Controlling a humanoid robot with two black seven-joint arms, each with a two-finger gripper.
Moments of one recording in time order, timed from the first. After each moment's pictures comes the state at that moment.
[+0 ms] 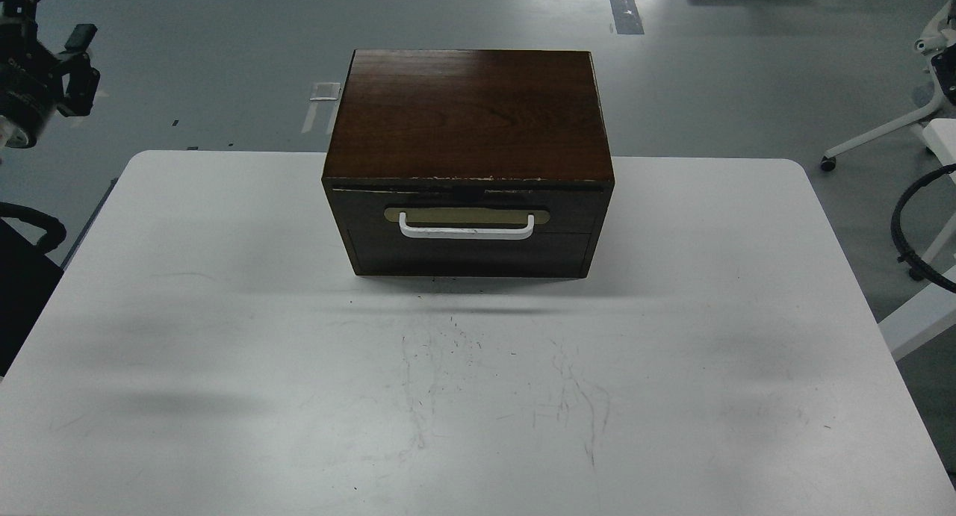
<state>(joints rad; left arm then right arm) -0.94 0.60 -0.50 -0.37 0.06 -0.49 -0.49 0.93 -0.60 0.70 0.34 0.38 0.49 0.26</state>
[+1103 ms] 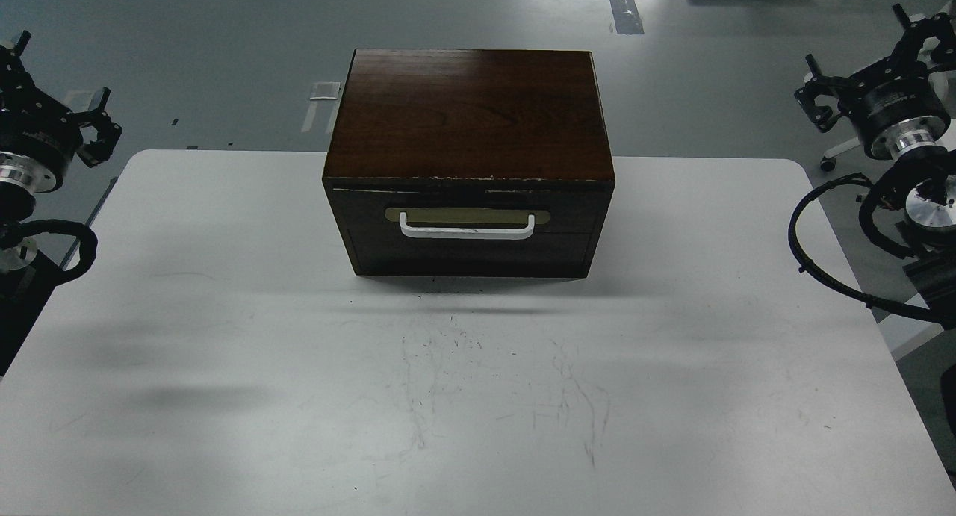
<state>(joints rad) -0.86 0.50 -0.60 -0.27 -0.23 -0.49 -0.38 0.94 -0.40 0.71 0.31 0.39 0.49 0.14</state>
